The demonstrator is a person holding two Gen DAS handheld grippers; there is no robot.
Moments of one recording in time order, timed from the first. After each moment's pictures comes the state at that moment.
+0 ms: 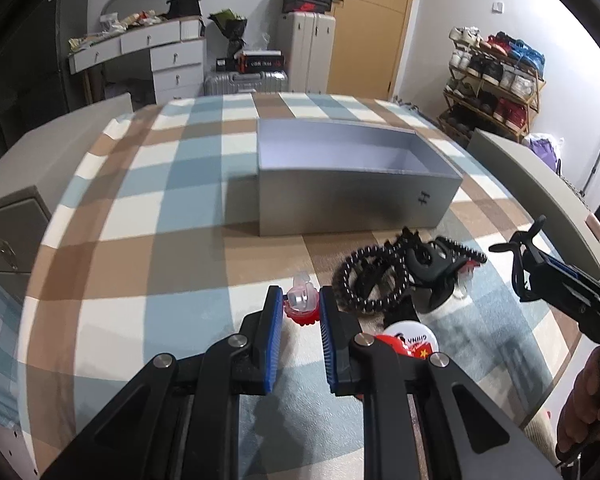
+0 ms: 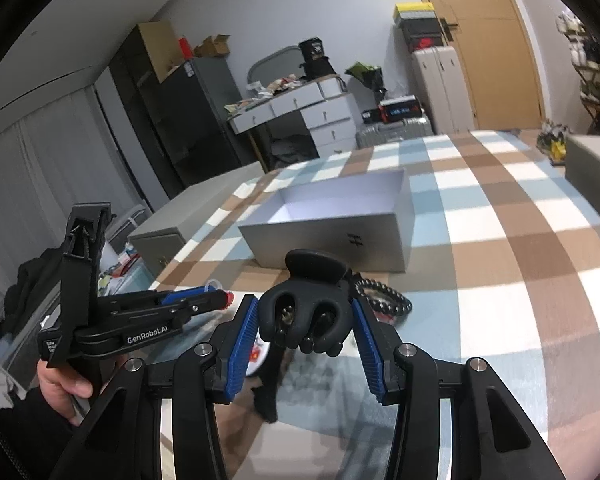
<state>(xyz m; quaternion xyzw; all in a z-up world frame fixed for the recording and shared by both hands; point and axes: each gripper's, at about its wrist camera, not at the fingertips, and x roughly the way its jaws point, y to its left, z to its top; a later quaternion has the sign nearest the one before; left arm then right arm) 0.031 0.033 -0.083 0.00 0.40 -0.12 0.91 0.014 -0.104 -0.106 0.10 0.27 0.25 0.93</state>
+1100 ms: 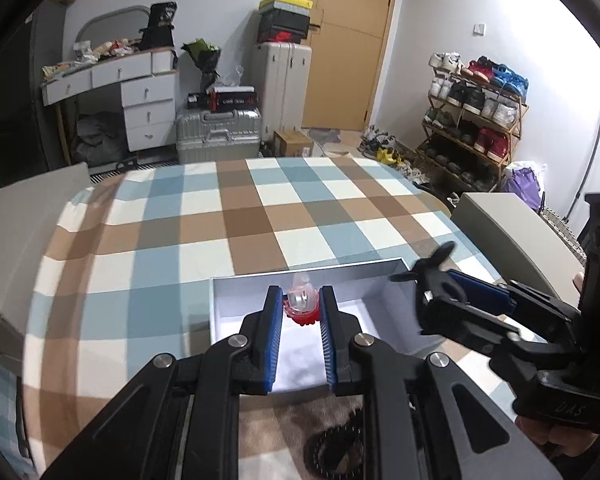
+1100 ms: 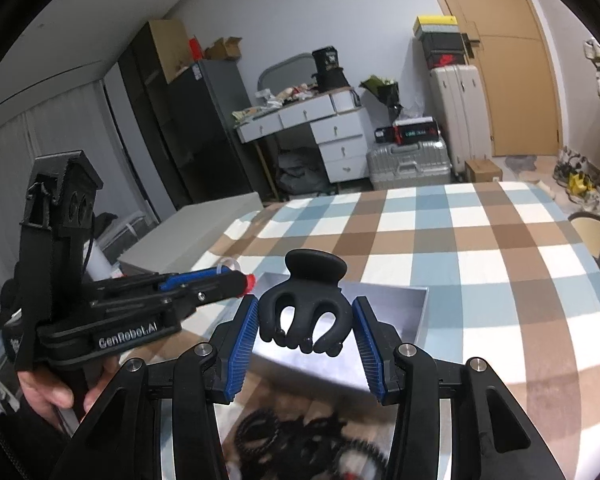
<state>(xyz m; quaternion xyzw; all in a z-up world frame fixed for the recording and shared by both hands) 0.135 0.008 -0.040 -0.01 0.36 -0.17 0.92 0.144 -0.084 -0.065 0.07 0.27 0.26 0.92</state>
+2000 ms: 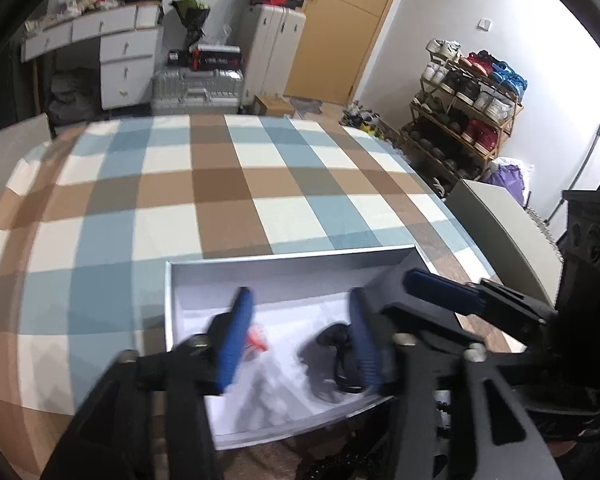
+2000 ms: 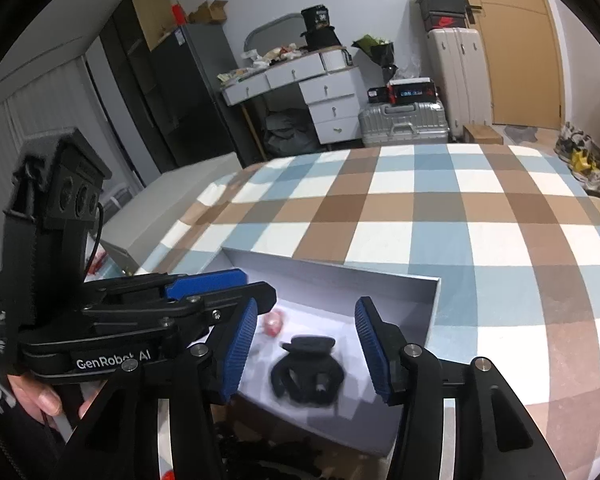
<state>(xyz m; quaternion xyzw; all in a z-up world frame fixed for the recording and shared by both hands) 0.150 0.006 -0.055 -0.06 0.40 -0.21 0.89 0.176 -0.080 -0.089 0.06 0.32 0.25 0.91</state>
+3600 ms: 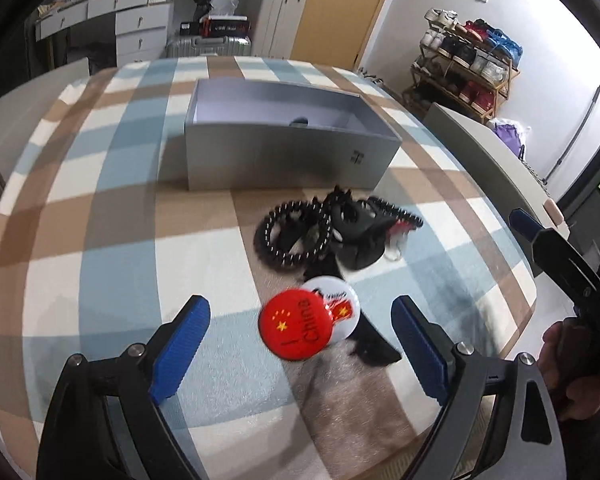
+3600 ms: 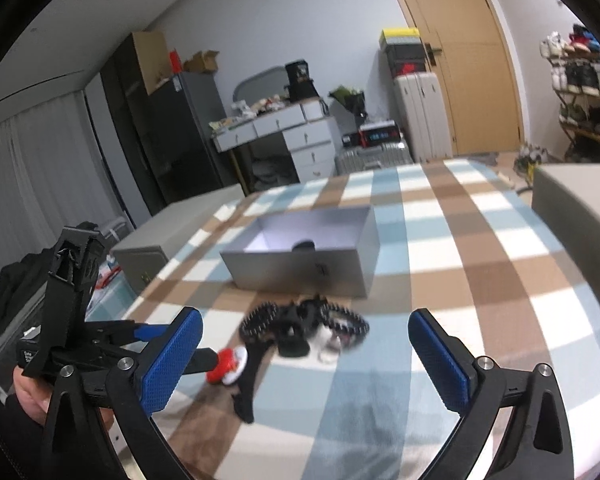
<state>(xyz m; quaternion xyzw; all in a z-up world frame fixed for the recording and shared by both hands) 0.034 0.017 -0.099 -0.04 0.46 -0.20 0.86 0.003 -0.127 -0.096 0.09 0.25 0.20 0.94</state>
